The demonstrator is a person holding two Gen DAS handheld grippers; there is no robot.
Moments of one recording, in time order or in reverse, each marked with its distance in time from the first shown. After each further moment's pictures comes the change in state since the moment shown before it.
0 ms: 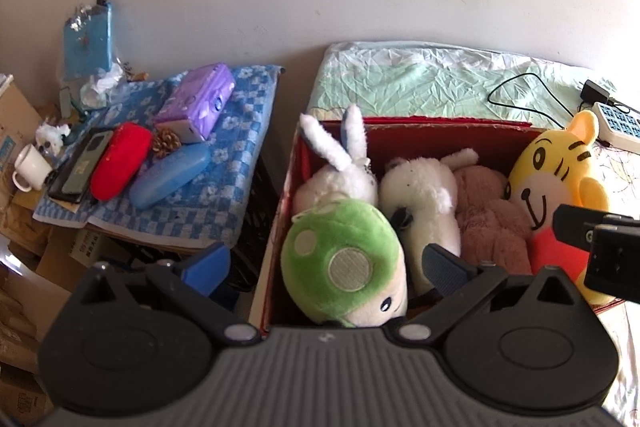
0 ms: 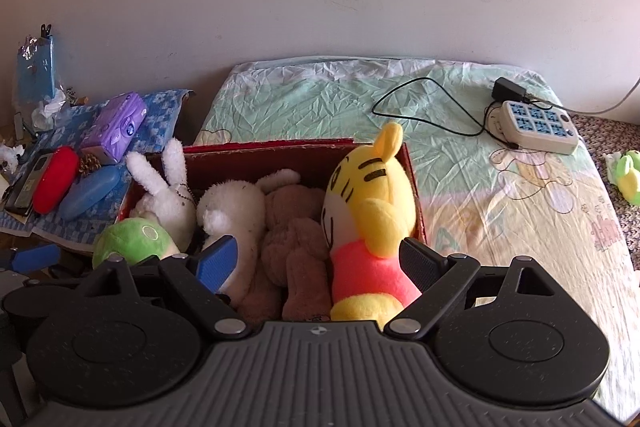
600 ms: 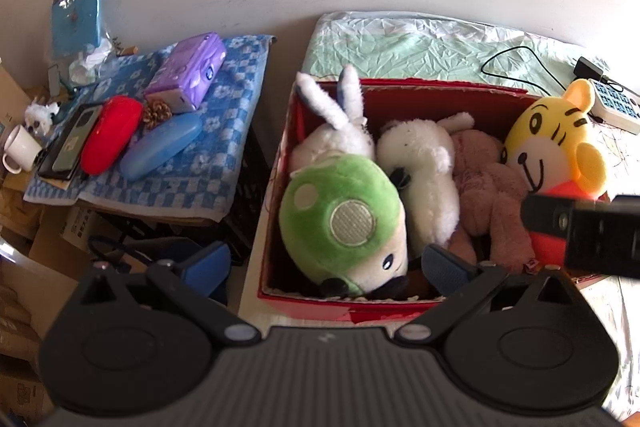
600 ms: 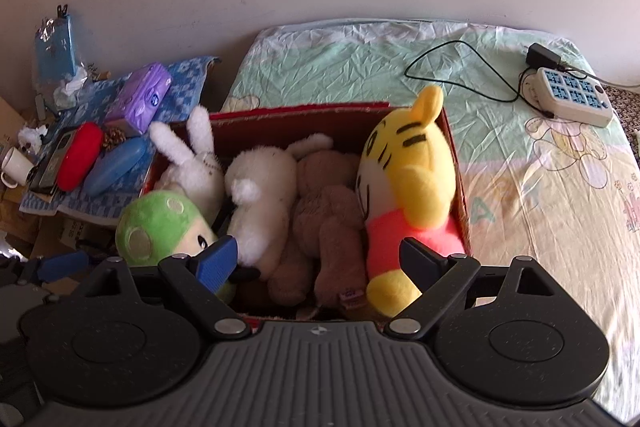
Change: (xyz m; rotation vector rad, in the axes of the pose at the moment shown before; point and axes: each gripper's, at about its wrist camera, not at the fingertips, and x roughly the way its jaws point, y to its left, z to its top) left arm 0.003 0.005 -0.015 0.012 0.068 -0.026; right arm 0.011 0.005 -0.006 -0.001 0.106 0.078
